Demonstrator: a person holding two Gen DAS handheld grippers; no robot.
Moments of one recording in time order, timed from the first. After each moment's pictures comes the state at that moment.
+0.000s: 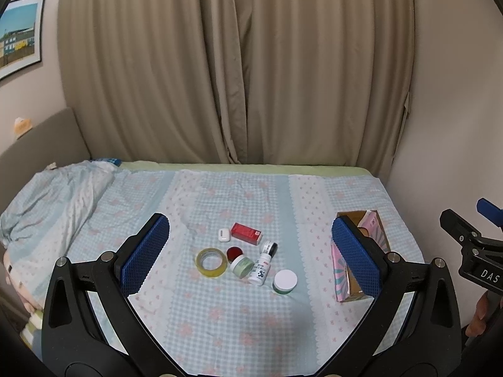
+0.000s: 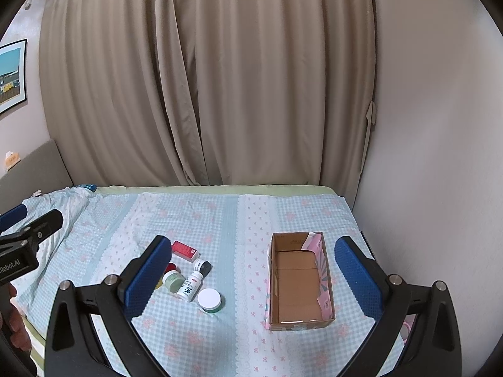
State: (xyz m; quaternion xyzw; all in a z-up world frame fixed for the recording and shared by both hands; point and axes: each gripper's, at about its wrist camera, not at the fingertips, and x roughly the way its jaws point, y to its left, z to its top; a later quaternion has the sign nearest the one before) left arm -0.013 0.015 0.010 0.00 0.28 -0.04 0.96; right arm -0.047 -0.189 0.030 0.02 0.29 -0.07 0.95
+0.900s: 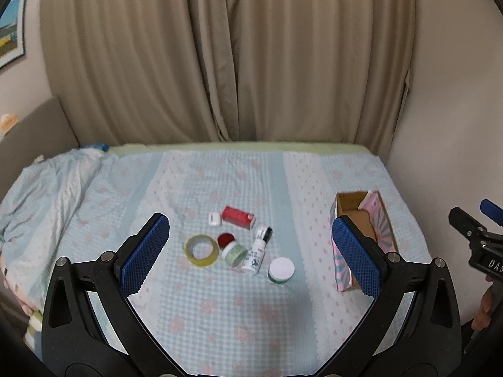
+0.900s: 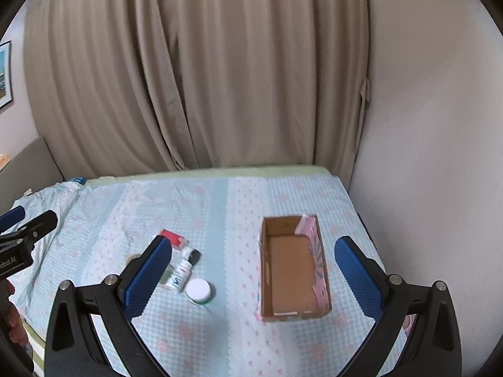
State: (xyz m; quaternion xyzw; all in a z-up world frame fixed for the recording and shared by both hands) left arm 0.032 -0.010 -0.045 0.02 0.34 -0.05 0.94; right arm -0.019 -0.237 -0.022 0.04 0.35 -0.09 0.93
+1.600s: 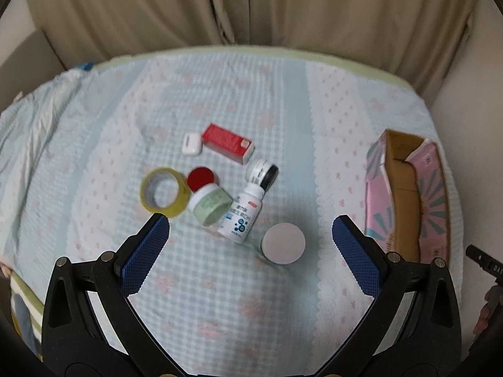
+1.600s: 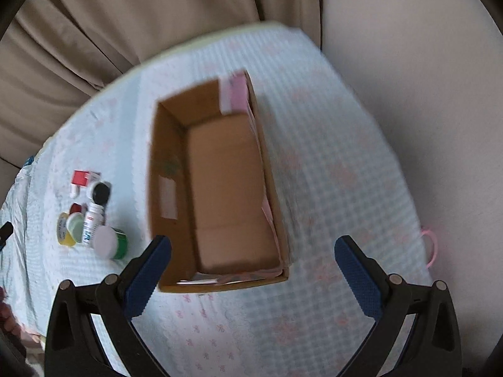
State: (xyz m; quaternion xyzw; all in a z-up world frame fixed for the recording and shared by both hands) left arm 0.179 -0.057 -0.263 -0.01 0.51 0.01 0.86; right arm 0.071 -0.433 -0.278 0.18 0.58 -0.12 0.79
